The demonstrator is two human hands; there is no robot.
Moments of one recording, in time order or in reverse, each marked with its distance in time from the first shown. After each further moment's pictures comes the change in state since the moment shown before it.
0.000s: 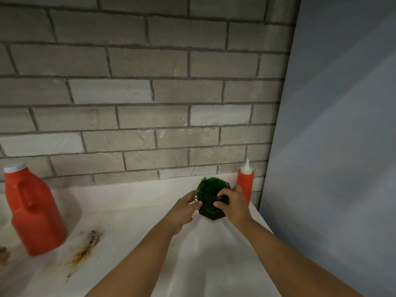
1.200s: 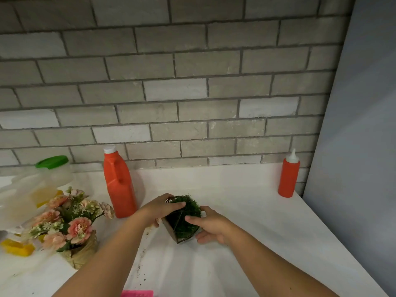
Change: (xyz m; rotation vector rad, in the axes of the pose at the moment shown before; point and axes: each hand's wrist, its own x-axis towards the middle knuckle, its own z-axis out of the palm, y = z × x) left_hand -0.125 -0.018 -0.170 0.564 0.232 -0.244; right_hand -0.105 -0.147 0.105 0.571 -0.750 0.479
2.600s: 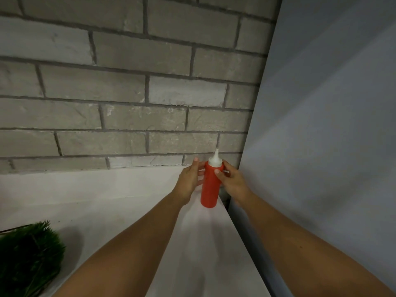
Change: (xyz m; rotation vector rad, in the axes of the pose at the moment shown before) left_hand 0.136 0.243 0.241 -0.759 -0.168 0.486; right_hand 0.035 0.015 -0.328 -0.087 0.594 -0.417
